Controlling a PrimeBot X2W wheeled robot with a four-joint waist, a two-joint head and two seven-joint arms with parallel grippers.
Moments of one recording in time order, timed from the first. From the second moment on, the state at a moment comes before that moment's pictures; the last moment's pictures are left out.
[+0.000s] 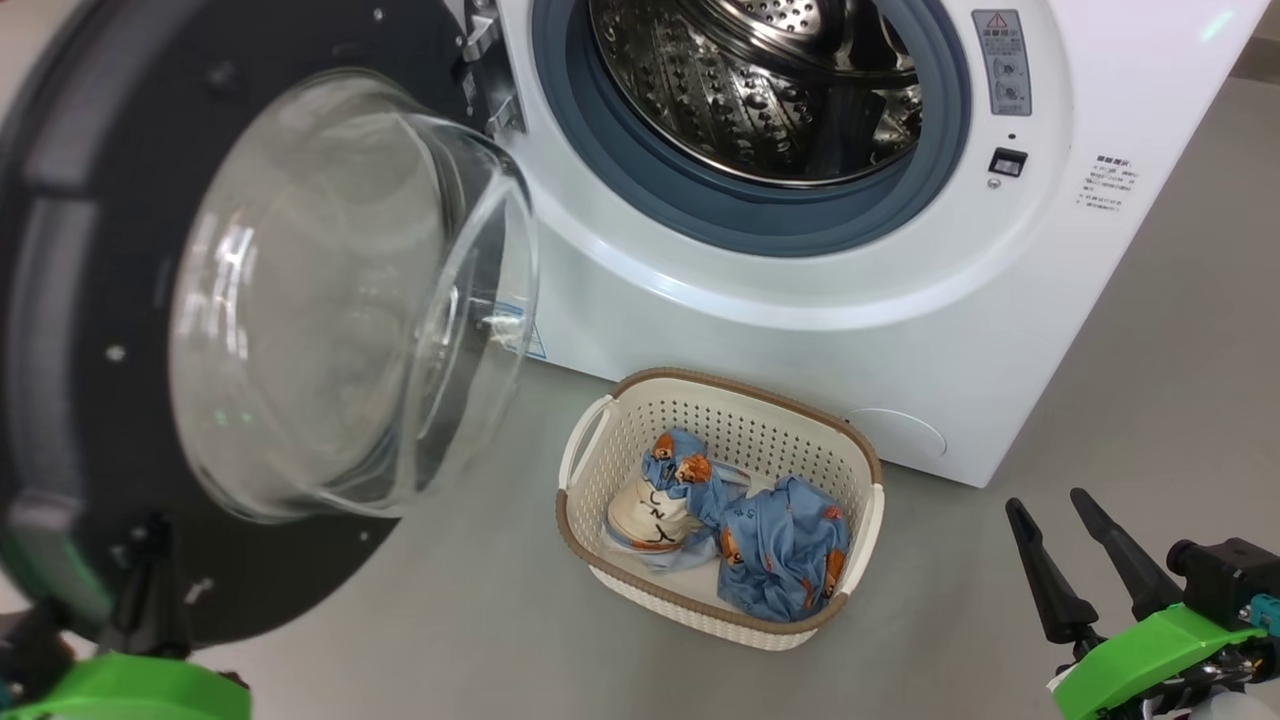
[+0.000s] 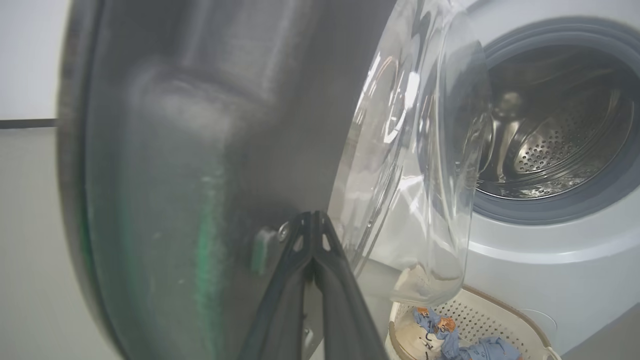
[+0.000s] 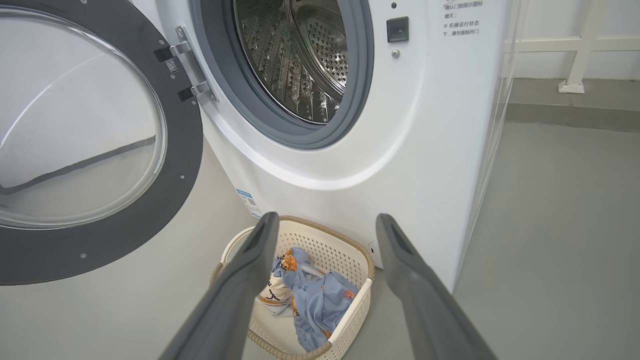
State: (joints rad) left arm -0.07 0.28 -0.06 0.19 -0.57 0.09 -0.24; right arm -0.11 -0.35 0.16 0.32 0.52 0.13 -0.25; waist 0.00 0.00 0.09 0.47
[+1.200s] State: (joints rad) left arm -0.49 0.31 0.38 0.69 -0.39 -0.02 -0.26; right arm -0.25 -0.43 0.22 0.32 0.52 0.13 -0.25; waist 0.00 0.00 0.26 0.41
